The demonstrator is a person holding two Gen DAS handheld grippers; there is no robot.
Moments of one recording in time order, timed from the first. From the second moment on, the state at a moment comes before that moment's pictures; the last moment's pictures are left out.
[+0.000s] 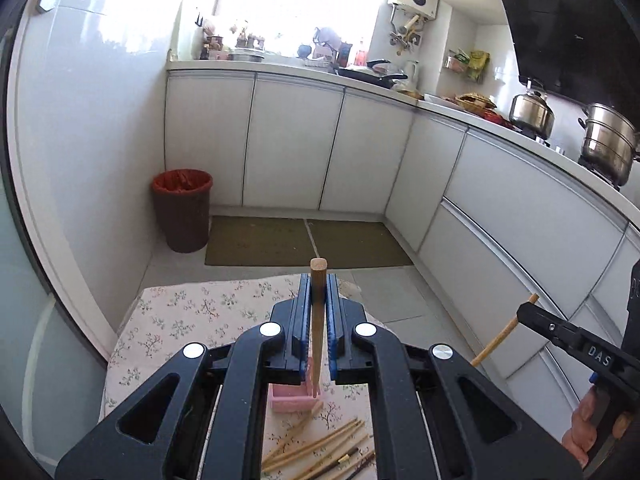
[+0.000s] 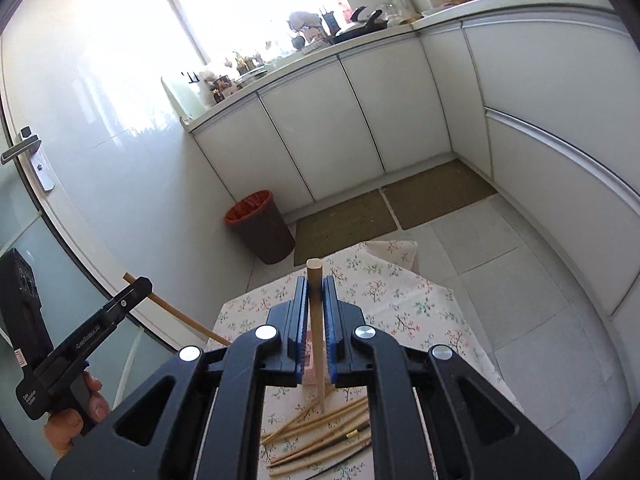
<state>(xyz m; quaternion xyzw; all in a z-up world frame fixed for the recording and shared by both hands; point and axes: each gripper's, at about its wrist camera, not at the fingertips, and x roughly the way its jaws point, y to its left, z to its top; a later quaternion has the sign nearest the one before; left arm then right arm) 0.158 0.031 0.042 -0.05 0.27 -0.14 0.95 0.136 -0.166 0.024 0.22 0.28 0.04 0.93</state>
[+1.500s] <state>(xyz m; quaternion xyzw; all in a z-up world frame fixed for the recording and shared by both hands) 0.162 0.082 0.000 -0.10 0.27 -0.06 0.95 0.179 -0.119 -0.037 0.16 0.26 -0.02 0.95</state>
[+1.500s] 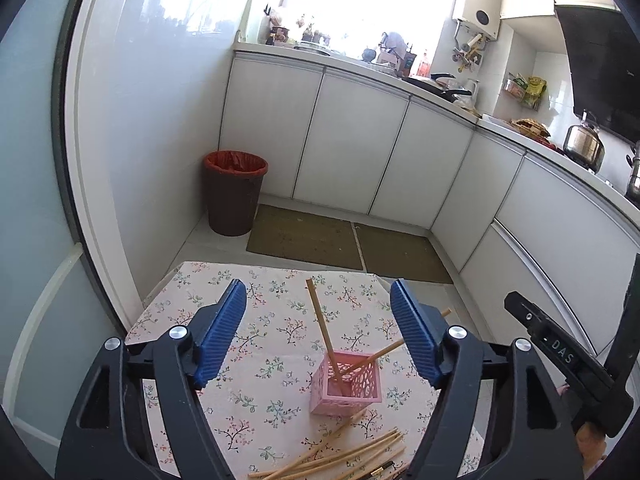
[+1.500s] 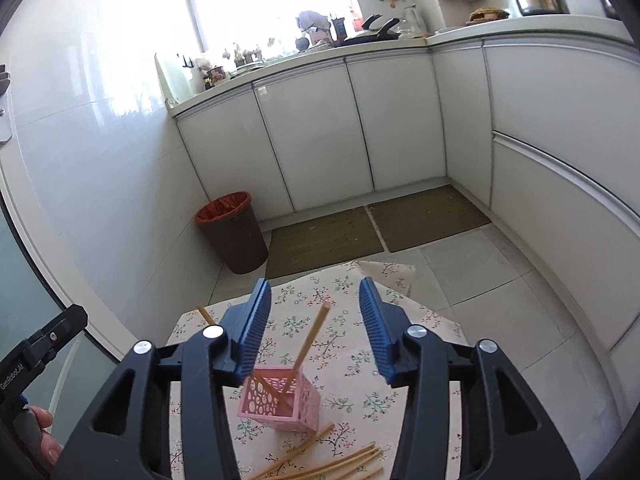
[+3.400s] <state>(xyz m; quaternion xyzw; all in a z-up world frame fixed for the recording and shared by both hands) 0.193 -0.159 -0.270 0.27 0.62 -0.25 0.69 0.050 -0.230 -0.259 0.33 0.53 0.01 0.78</state>
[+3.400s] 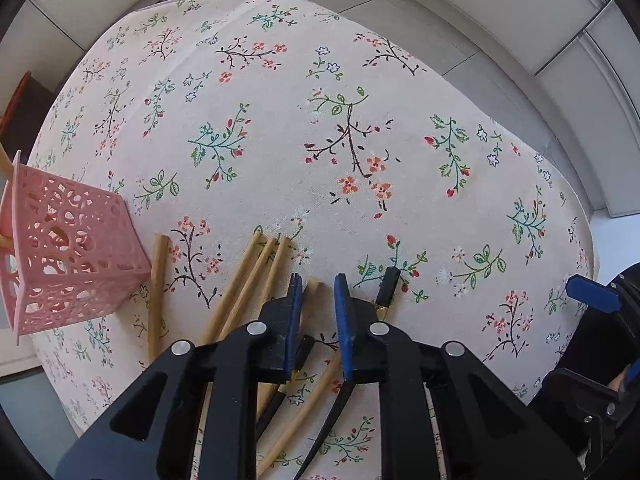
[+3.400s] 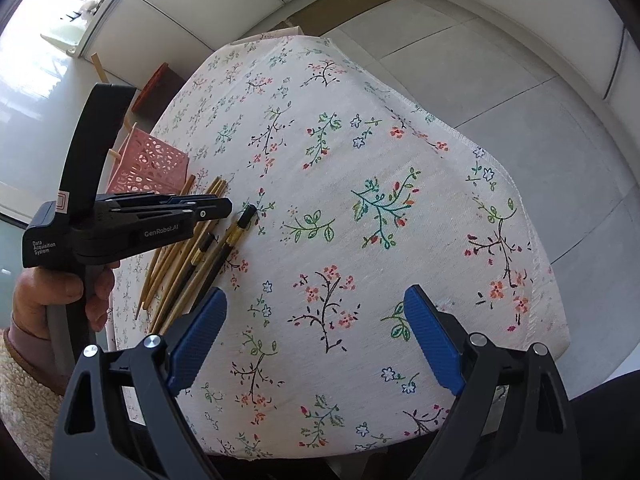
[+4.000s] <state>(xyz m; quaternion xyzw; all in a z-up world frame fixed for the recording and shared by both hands) 0.166 -0.099 -0.220 0.15 0.60 -0.25 0.75 0.093 -0.201 -0.241 0.43 0.54 0.07 0.72</state>
